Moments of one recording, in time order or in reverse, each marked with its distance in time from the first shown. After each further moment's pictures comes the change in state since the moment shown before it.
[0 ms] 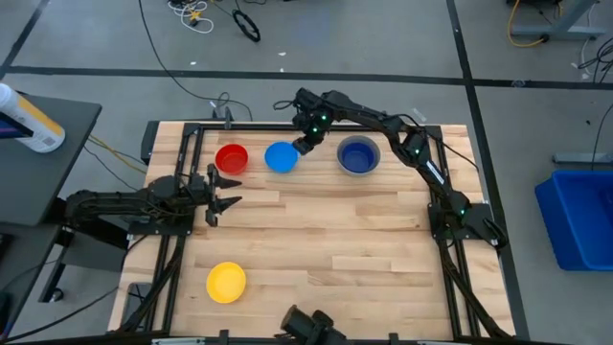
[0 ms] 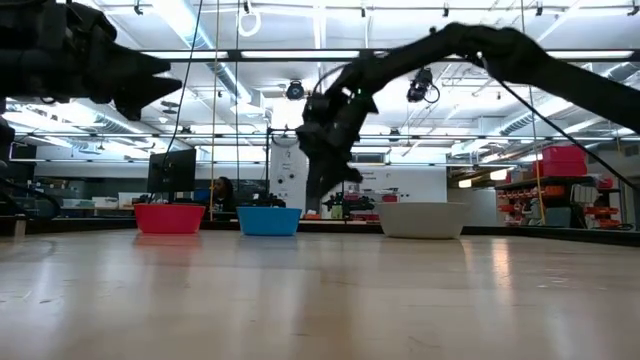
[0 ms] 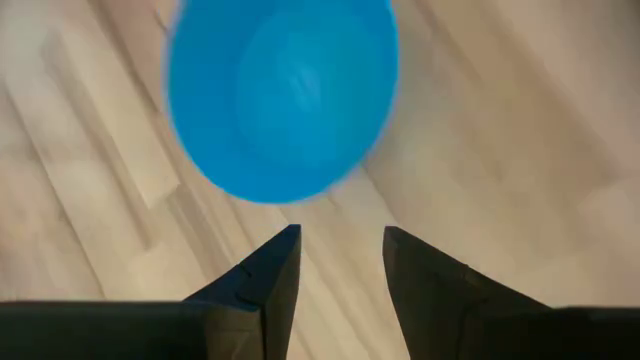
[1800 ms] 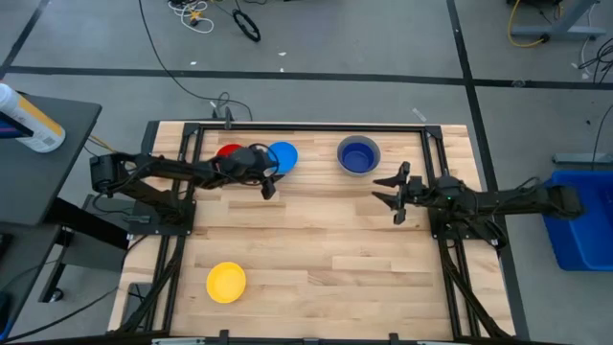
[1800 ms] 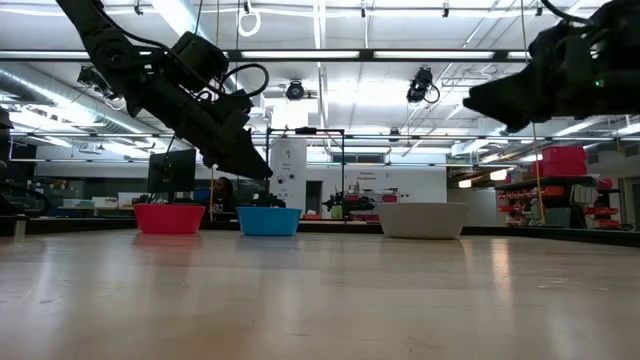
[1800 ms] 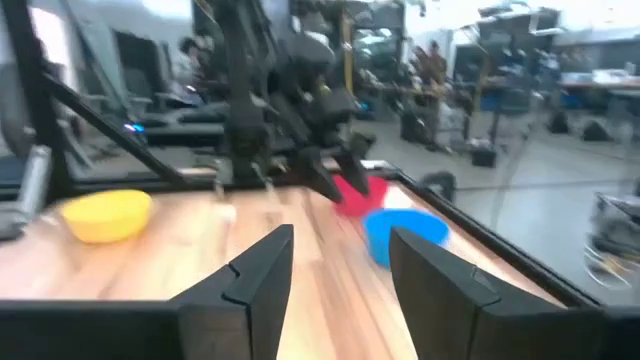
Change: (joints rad) left arm 0.316 1.287 0.507 0.138 0.041 0.028; right arm 0.437 -1.885 -2.275 1.690 0.469 -0.111
